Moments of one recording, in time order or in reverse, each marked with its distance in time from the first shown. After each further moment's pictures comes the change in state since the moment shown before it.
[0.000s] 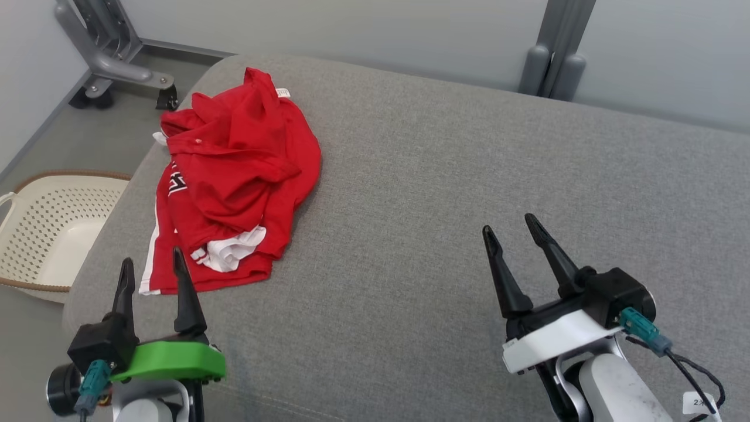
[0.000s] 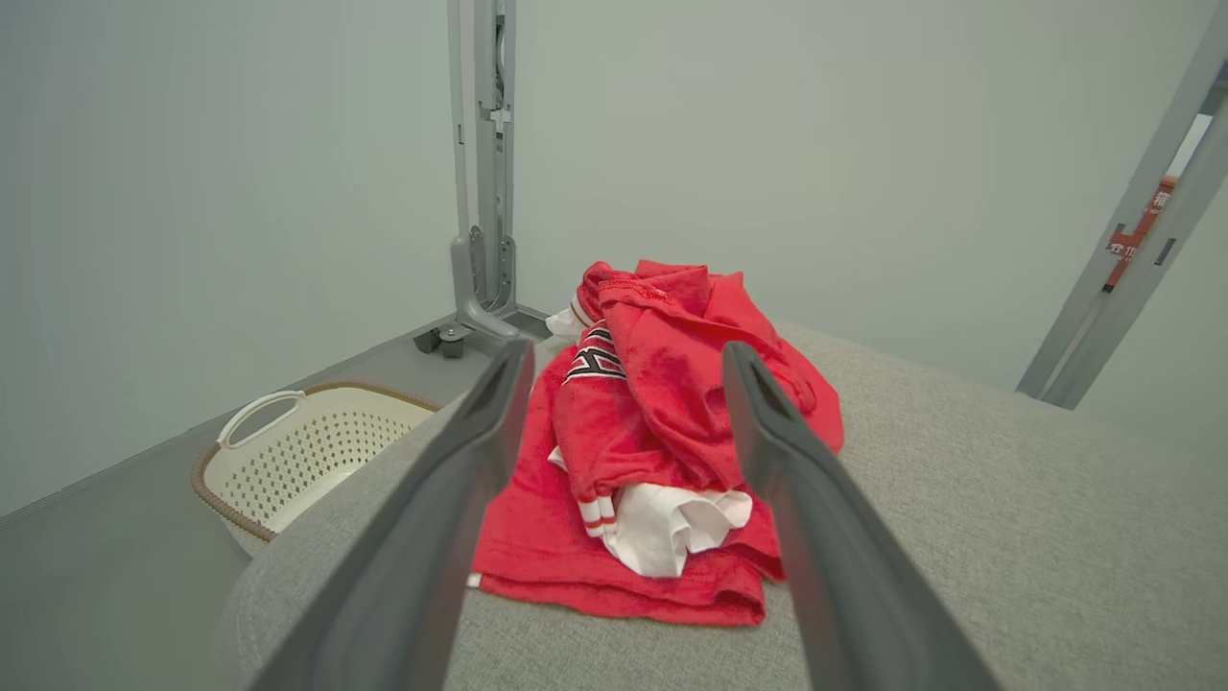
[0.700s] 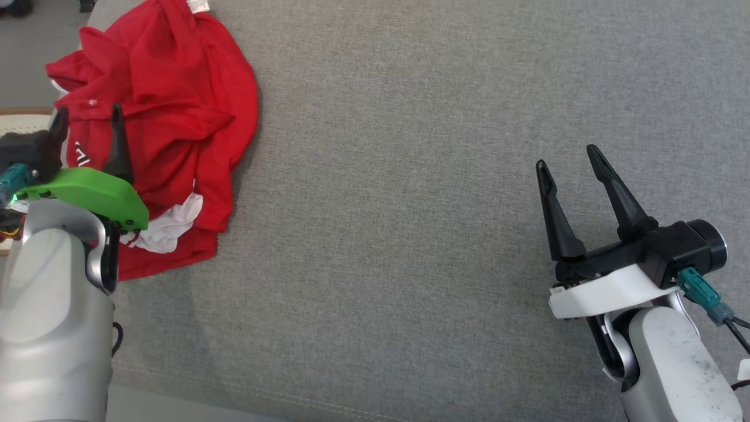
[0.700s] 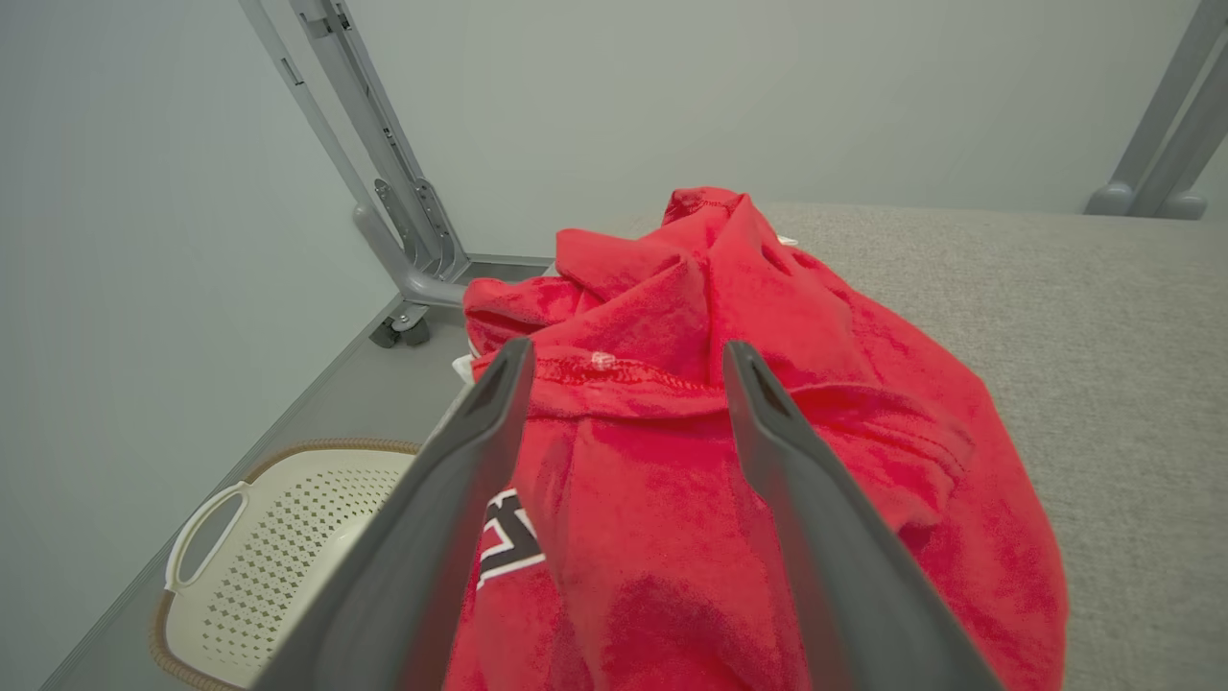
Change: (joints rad) left arm -0.622 0.180 0.007 0.546 0.056 -0.158 0.091; right arm -0.090 -0.097 -0.095 -0.102 -0.086 0.000 0.000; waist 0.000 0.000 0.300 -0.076
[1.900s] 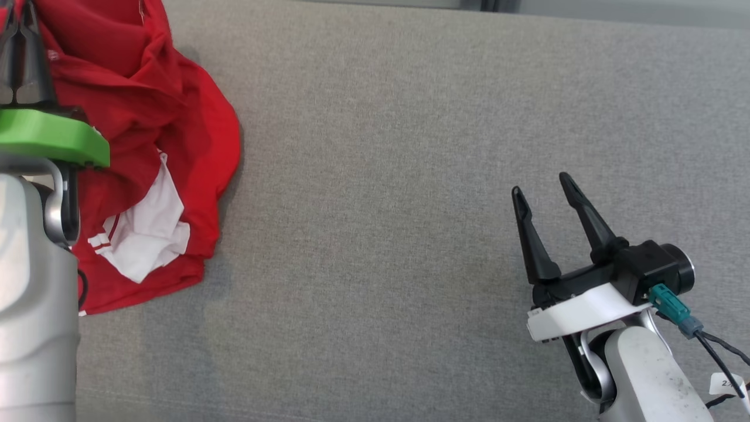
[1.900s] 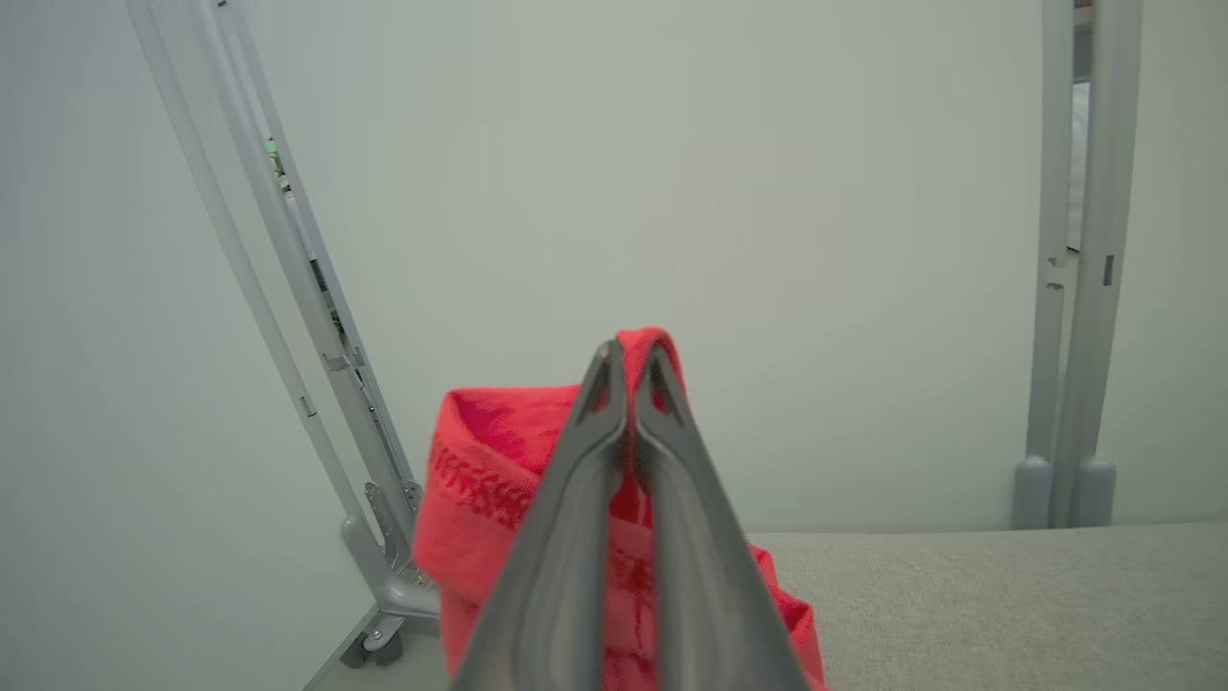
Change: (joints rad) left arm -0.096 0.069 -0.033 -0.157 0.016 0.019 -0.089; right arm 0.033 0.053 0.030 0.038 0.009 0.000 0.000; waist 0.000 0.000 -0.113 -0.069
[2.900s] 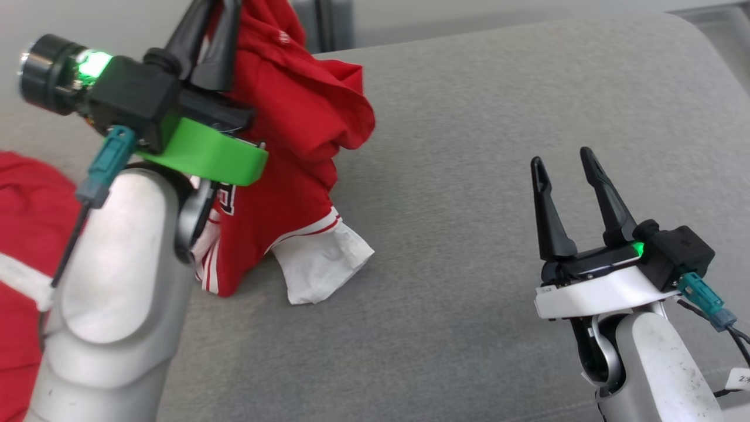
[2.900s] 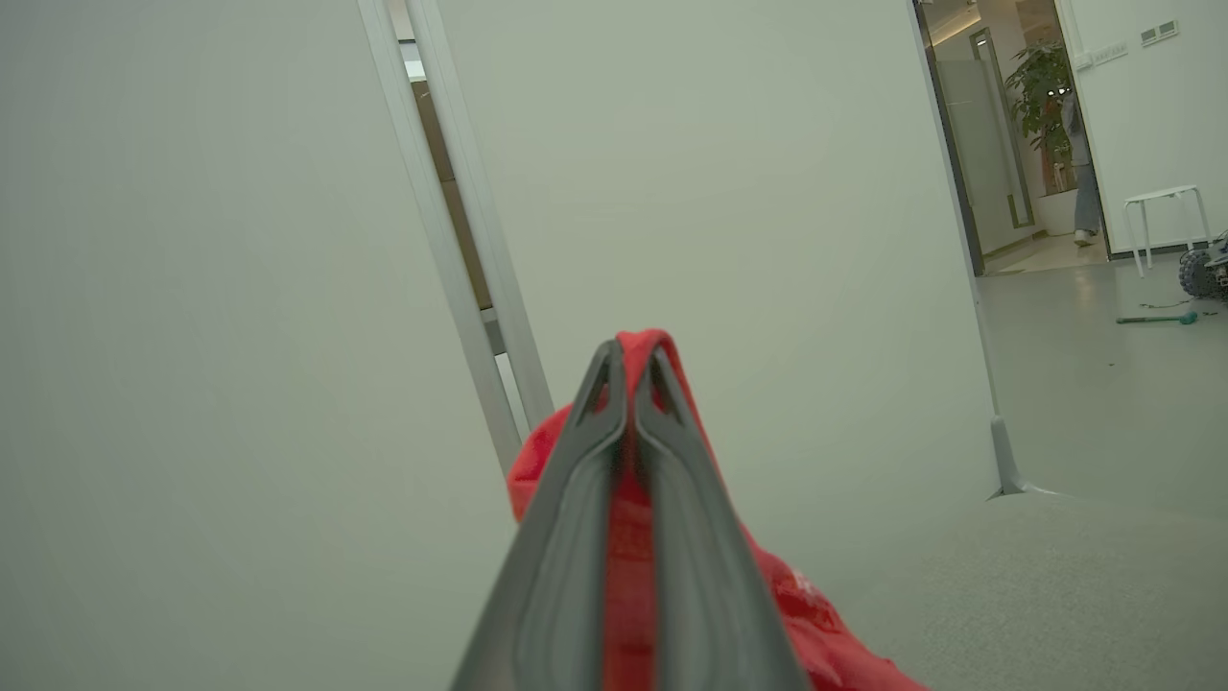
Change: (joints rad) left arm 0.054 -0.102 -0.267 -0.479 0.049 -0.036 0.132; right arm -0.017 0.042 -0.051 -0.062 0.062 0.000 0.000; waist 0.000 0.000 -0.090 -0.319
